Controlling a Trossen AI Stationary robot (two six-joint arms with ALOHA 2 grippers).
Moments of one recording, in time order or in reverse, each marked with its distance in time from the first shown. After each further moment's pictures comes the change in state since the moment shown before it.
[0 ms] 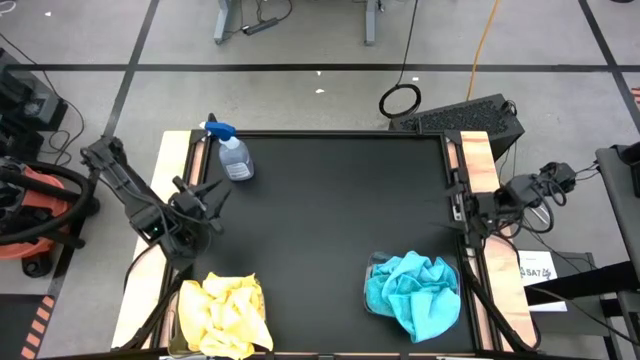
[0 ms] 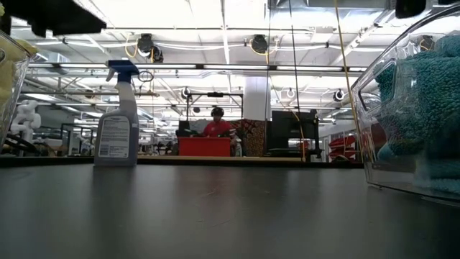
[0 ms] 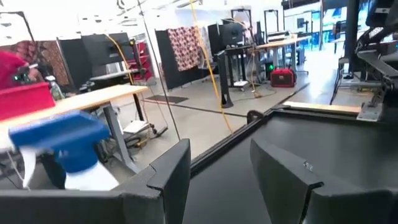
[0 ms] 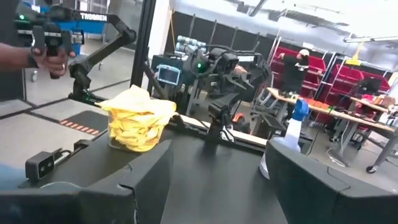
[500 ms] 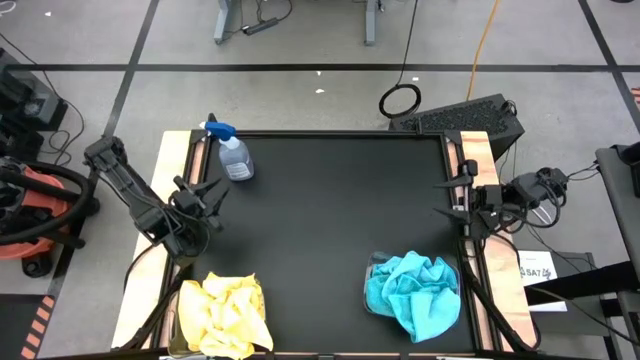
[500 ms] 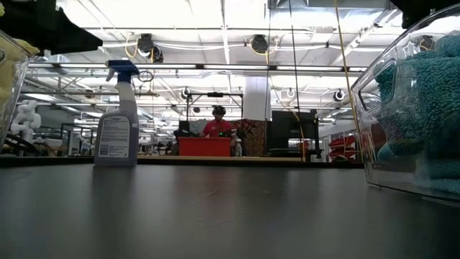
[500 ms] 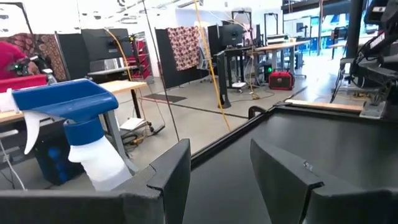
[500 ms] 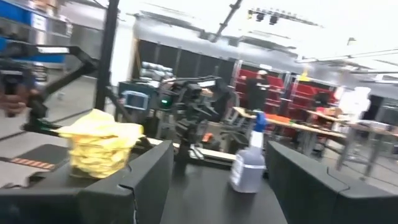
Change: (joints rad) left arm 0.000 -0.047 -0.123 -0.139 -0.001 -0.248; right arm -0.001 -0.176 -0.104 0.094 0.128 -0.042
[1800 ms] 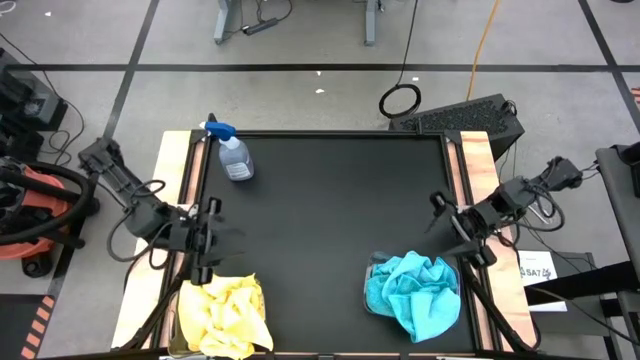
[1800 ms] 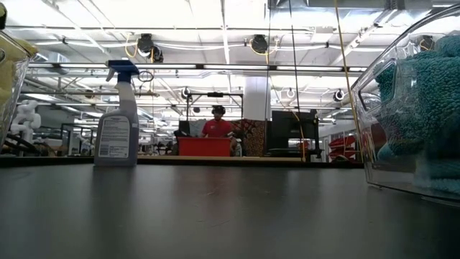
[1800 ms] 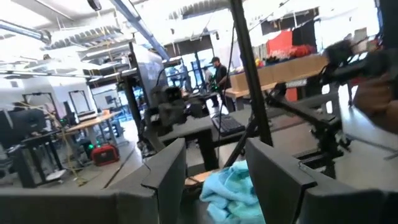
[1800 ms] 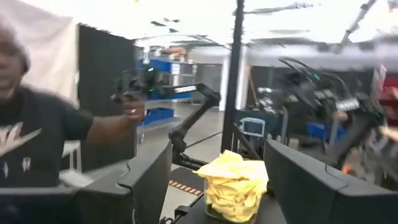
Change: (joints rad) left arm 0.058 0.097 0.140 1.653 0.975 1.737; right arm 0.001 0.395 0.059 0.365 -0.524 0.239
